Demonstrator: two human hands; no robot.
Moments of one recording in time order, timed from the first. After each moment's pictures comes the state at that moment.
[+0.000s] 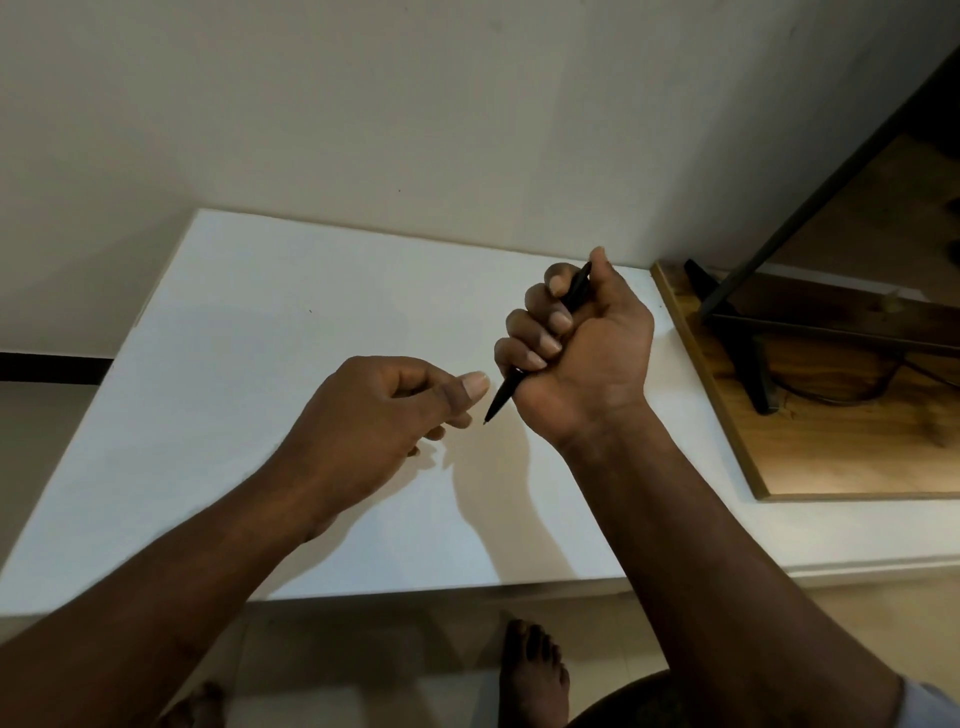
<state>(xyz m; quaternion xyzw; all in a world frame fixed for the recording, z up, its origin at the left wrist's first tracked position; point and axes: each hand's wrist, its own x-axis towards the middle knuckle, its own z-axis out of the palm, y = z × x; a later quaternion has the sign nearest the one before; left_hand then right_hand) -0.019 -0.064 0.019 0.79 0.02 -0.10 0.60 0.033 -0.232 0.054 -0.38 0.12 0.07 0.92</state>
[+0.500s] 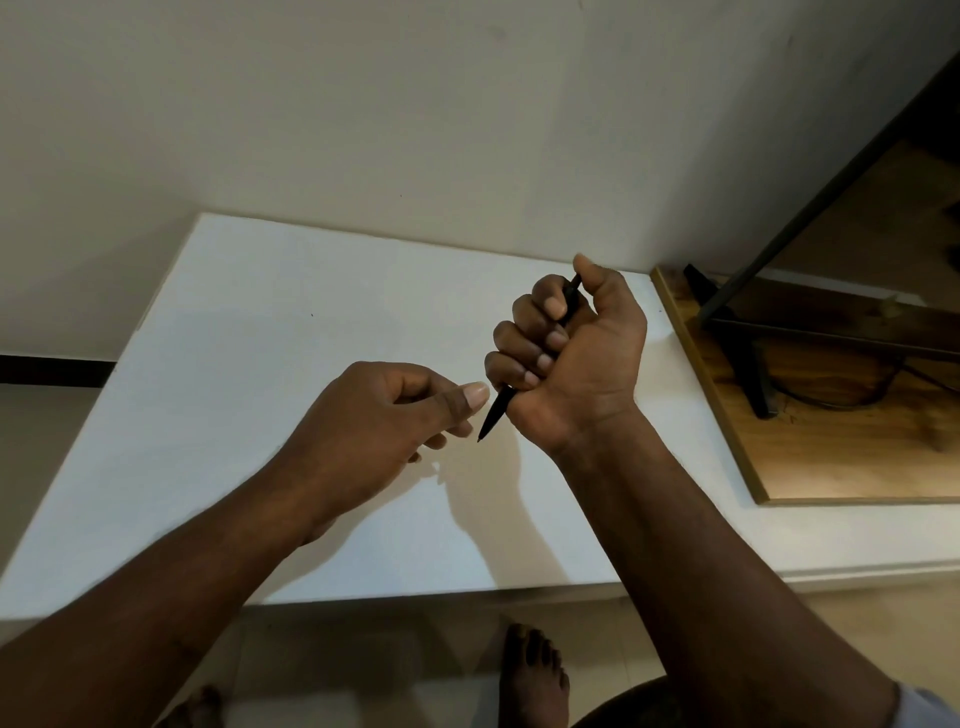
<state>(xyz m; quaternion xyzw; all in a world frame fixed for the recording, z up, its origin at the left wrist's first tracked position) -0.018 -0.063 0.017 0.80 0.00 -0.11 0.59 0.030 -0.227 0.055 -0.39 0.11 0.10 0.91</state>
